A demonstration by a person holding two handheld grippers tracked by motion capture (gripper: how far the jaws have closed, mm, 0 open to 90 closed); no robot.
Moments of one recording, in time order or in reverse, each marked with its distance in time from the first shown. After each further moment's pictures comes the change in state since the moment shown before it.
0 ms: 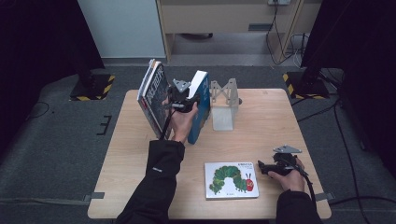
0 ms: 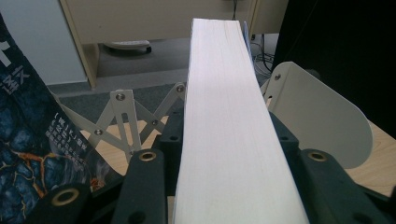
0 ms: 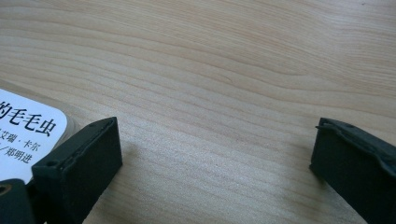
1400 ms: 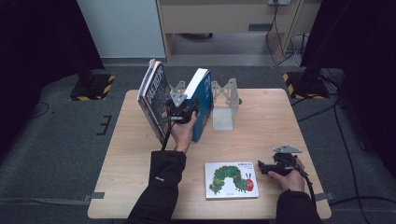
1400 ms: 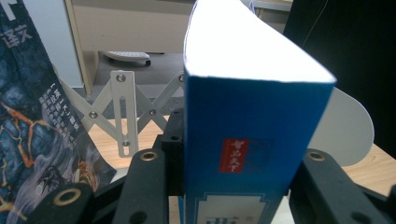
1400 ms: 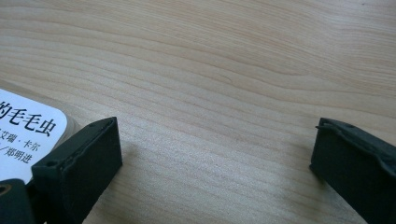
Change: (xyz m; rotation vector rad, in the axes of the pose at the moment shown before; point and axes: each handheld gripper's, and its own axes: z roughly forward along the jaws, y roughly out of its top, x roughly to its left) left arm 0.001 -0.038 0.001 -0.097 -0.003 -0.088; right arm 0.000 0.000 0.000 0.001 0.001 -0.004
